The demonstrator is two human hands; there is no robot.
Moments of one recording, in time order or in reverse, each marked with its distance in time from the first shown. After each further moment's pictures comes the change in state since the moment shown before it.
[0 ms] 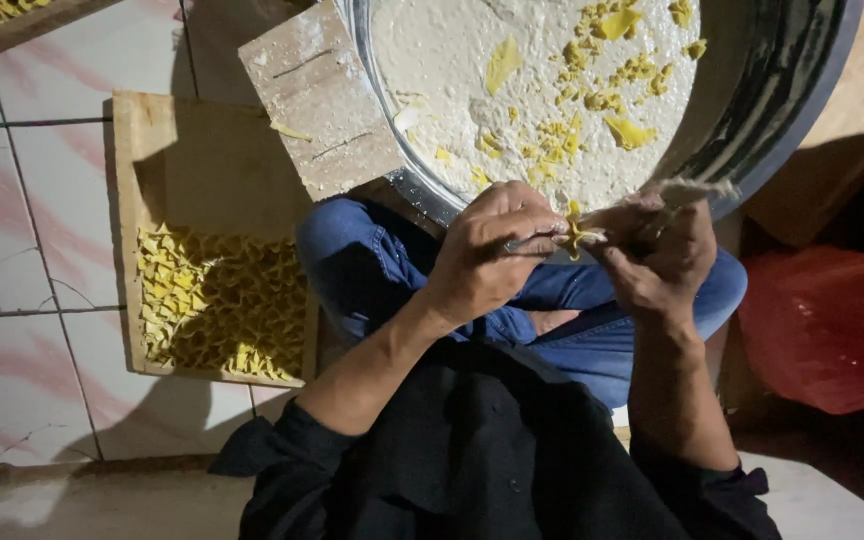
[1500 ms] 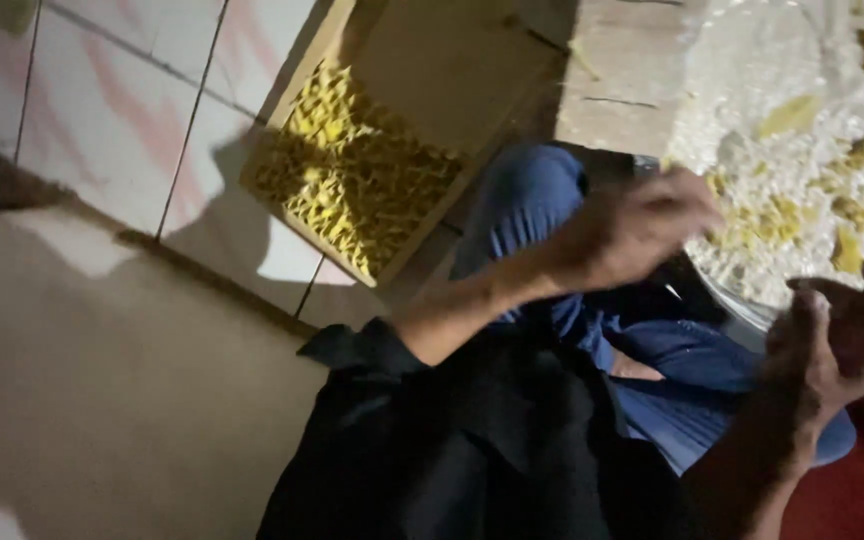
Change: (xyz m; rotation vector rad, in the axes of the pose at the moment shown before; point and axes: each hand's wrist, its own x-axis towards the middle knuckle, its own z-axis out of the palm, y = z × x) left_hand -0.042 -0.047 -0.087 0.281 0.035 0.213; right_hand -0.018 0.003 0.044 -0.006 -0.043 0.414
